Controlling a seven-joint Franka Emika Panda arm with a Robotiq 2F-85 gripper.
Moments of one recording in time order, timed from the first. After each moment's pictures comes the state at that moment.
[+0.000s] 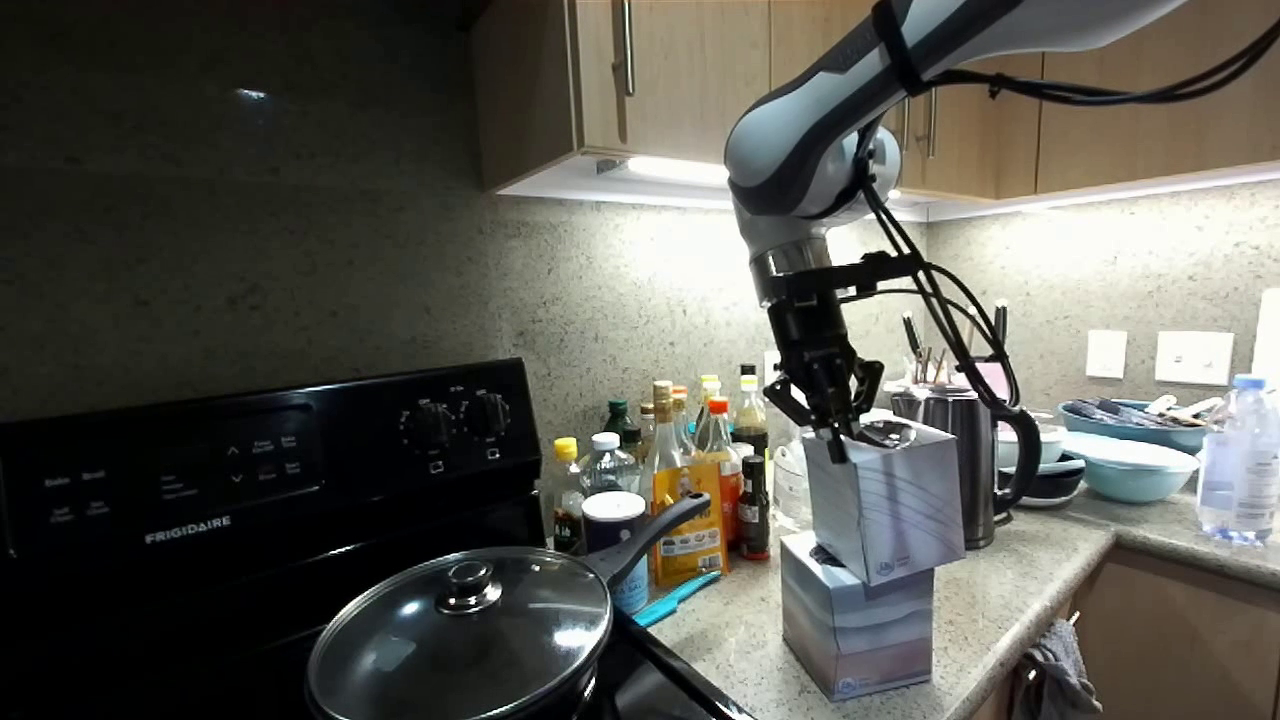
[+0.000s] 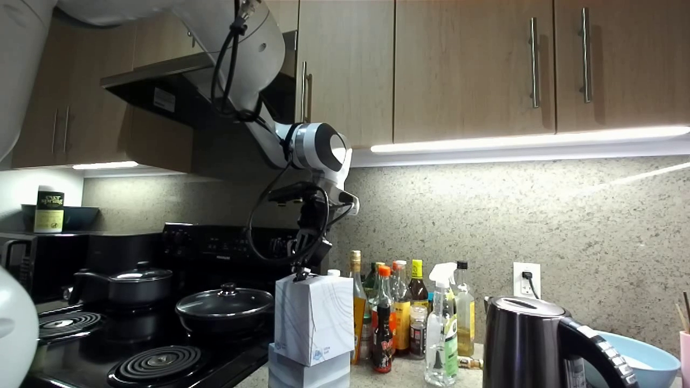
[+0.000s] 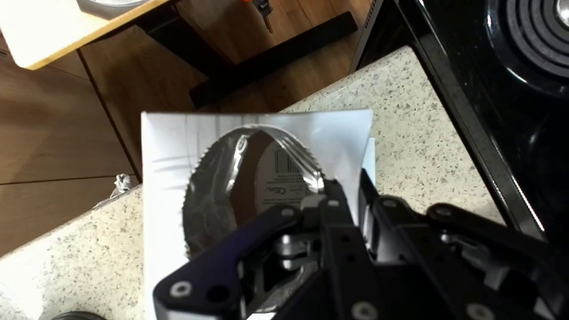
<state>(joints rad) 0.02 0.09 -0.03 -1.91 0.05 1.63 0.46</state>
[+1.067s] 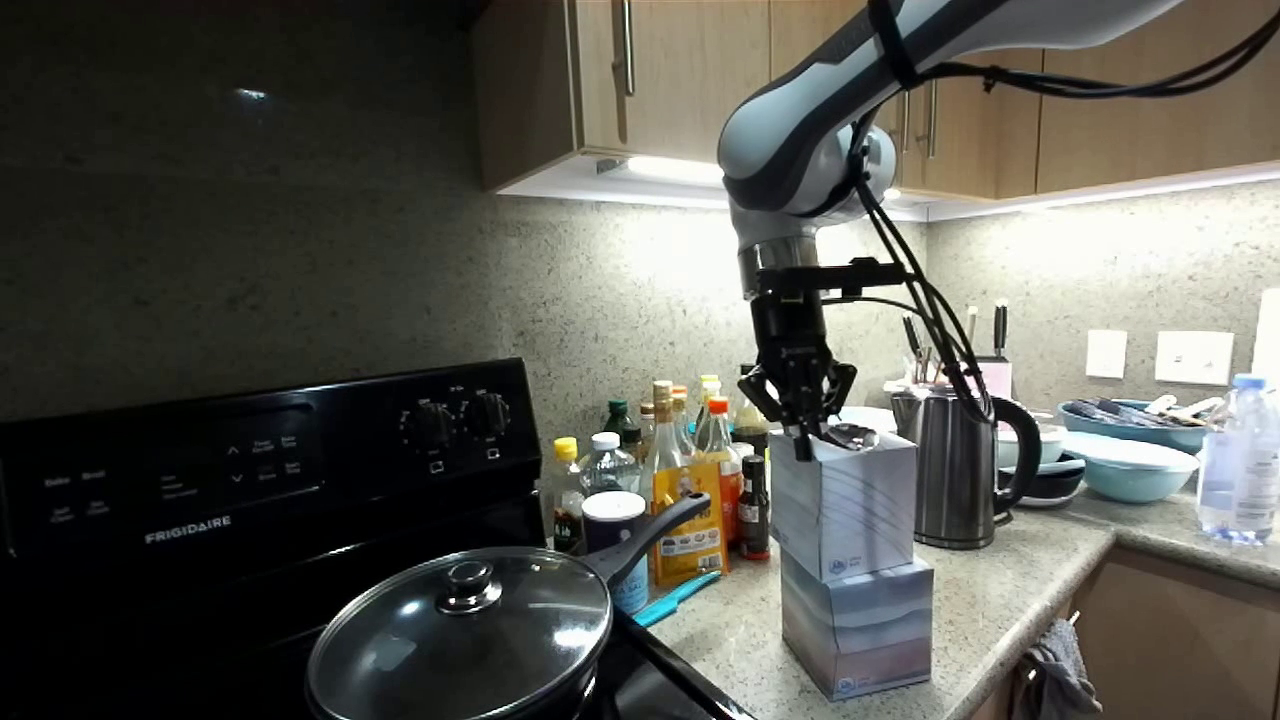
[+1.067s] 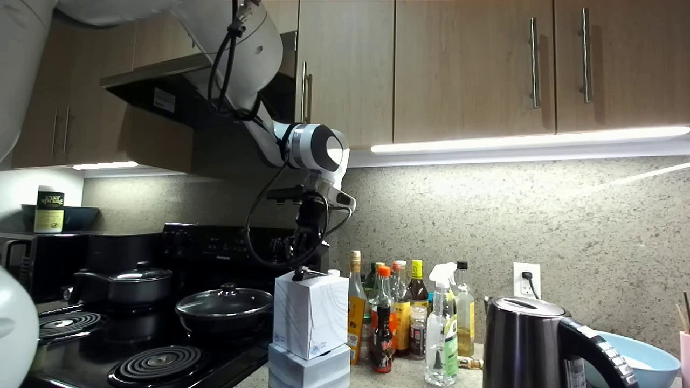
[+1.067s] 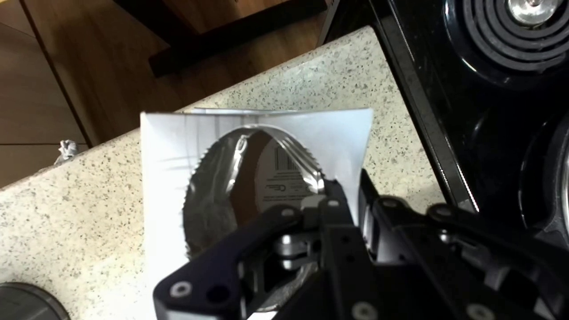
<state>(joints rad) 0.02 0.09 -0.01 -1.91 0.10 1.73 0.38</state>
